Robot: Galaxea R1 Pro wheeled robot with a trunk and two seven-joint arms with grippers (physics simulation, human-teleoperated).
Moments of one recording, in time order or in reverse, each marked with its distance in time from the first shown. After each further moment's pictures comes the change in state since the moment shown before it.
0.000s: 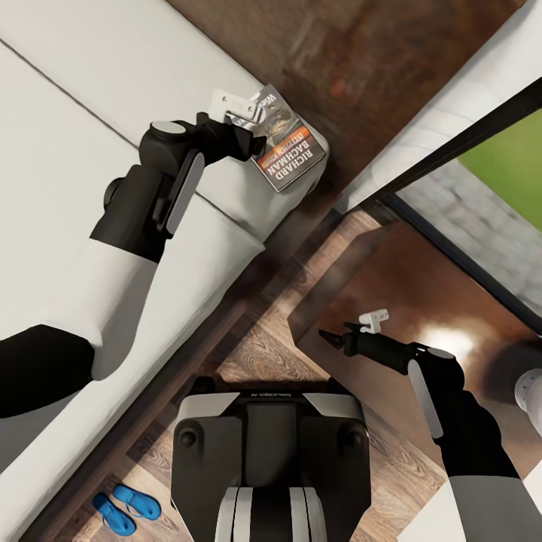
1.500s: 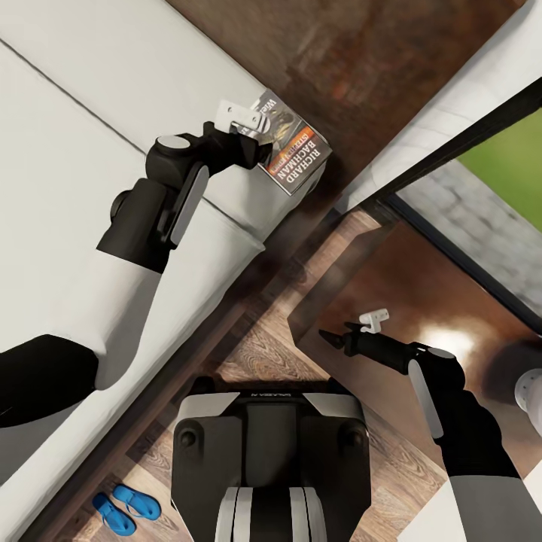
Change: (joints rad) left arm 0.043 -0.006 -0.004 -0.021 0.012 -0.046 -0.013; right arm -0.001 -0.002 0.000 -0.001 0.000 0.000 0.001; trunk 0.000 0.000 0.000
